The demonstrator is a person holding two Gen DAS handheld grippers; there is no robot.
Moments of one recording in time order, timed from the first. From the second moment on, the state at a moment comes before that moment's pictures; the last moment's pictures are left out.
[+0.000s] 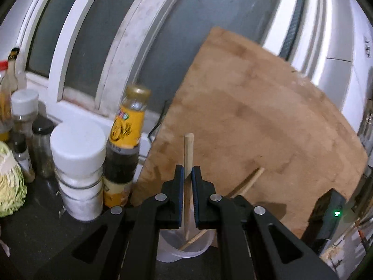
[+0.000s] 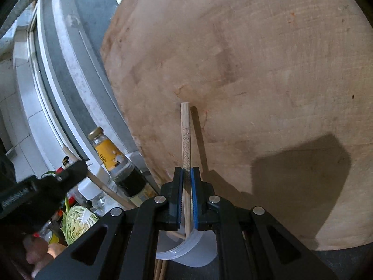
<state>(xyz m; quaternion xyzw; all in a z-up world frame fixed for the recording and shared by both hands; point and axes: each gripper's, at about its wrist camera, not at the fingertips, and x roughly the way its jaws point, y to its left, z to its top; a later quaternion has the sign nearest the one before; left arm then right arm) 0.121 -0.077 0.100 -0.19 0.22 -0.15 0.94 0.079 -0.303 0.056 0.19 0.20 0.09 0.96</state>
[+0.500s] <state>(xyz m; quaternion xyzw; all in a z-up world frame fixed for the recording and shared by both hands) 0.120 -0.082 0.083 -0.13 0.22 -0.12 0.96 0.084 -0.299 0.061 0.19 0.26 0.11 0.94</state>
